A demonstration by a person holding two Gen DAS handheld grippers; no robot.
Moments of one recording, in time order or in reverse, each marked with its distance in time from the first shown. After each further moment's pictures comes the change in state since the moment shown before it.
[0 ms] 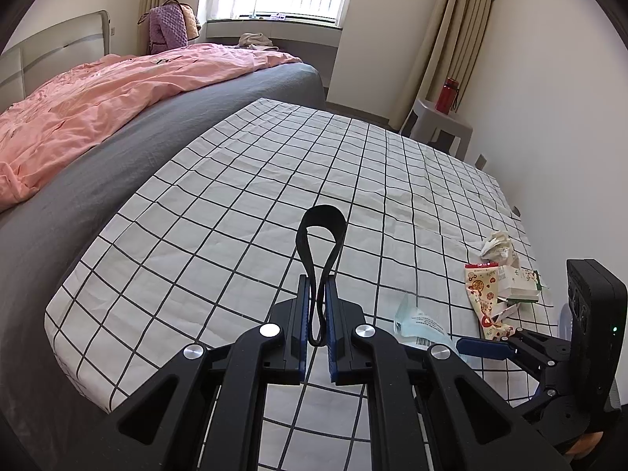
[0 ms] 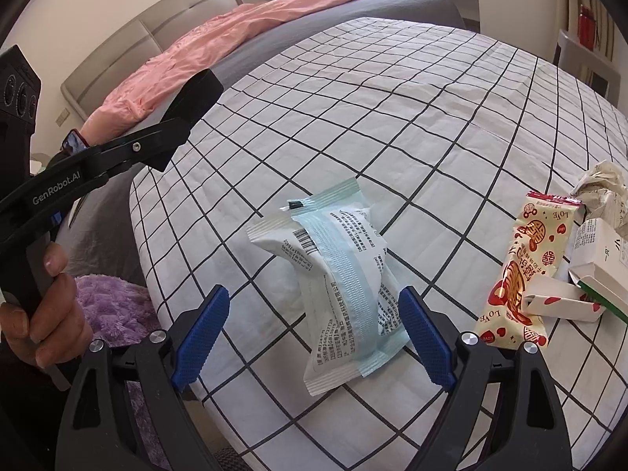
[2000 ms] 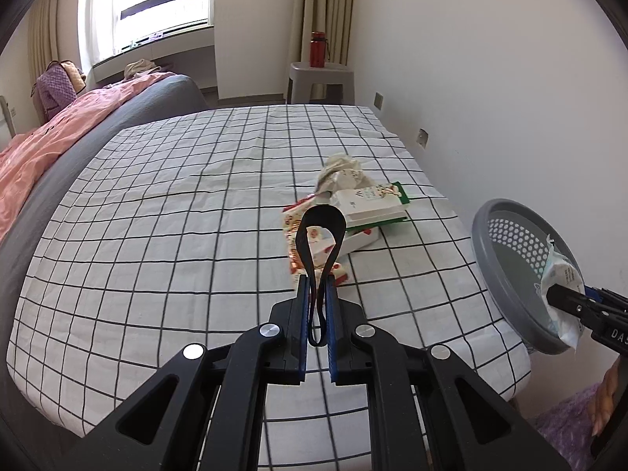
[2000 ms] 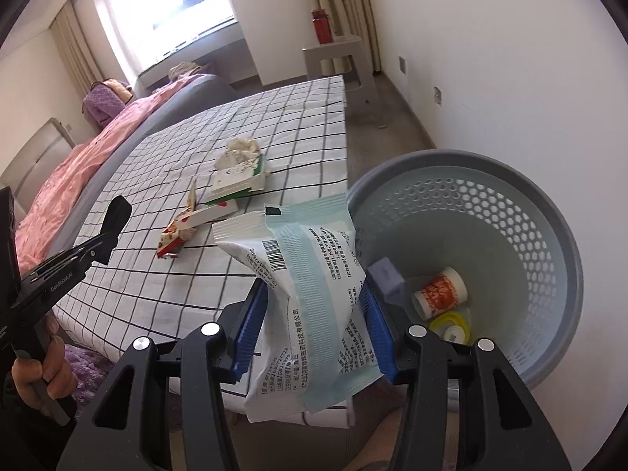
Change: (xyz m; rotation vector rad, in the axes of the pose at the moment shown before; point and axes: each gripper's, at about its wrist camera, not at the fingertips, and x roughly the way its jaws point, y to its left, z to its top) left arm -0.013 -0.191 -0.062 0.380 0.061 -0.186; right arm -0.216 -0.124 -0.195 0.578 -0.320 -0.449
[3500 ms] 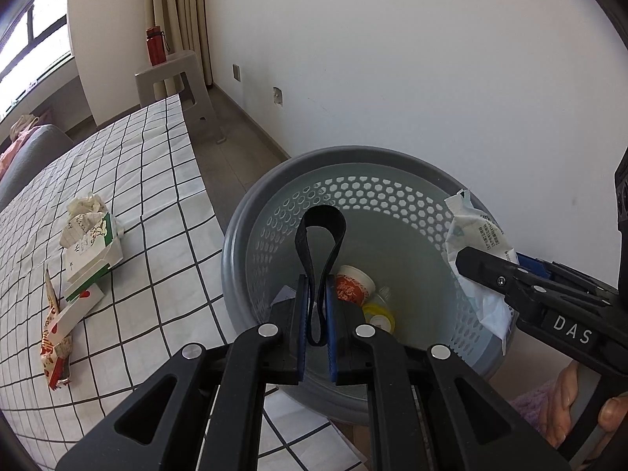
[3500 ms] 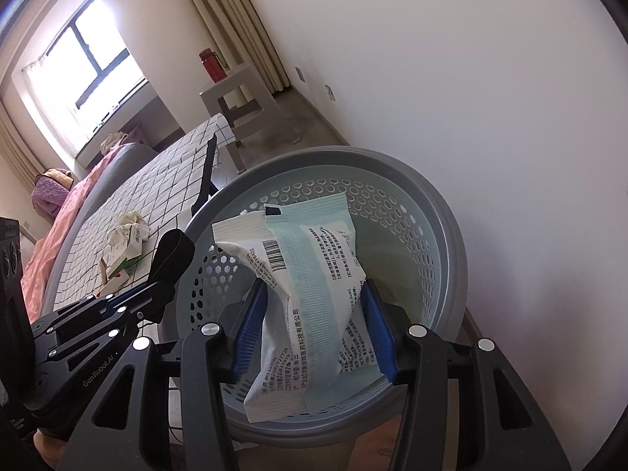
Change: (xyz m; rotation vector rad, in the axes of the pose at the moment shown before) left arm 0.074 -0.224 0.015 0.311 0.115 -0.254; right arm -0.014 -0.138 -0.011 0.298 -0.072 -0.105
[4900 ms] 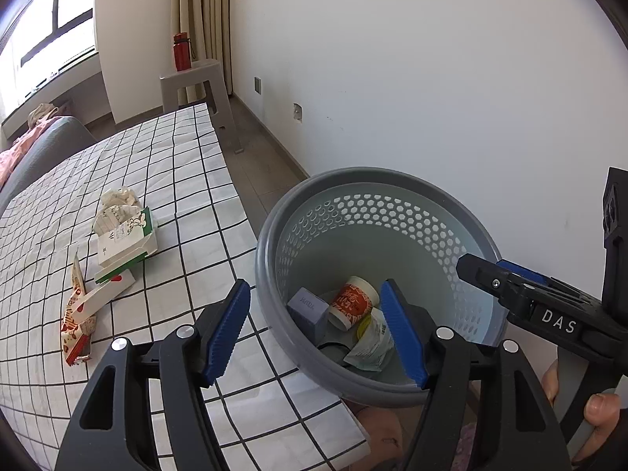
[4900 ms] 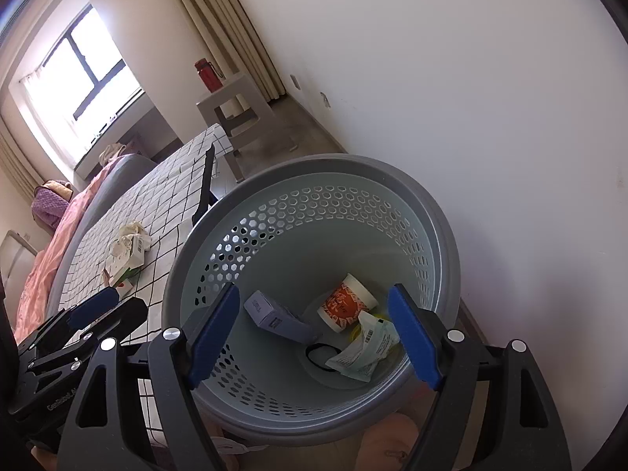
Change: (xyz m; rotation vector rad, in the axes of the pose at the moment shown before) left arm -0.037 0.015 -0.011 -0.073 -0.064 0.034; right arm -0.004 0.004 0.000 0.017 -0.023 0.009
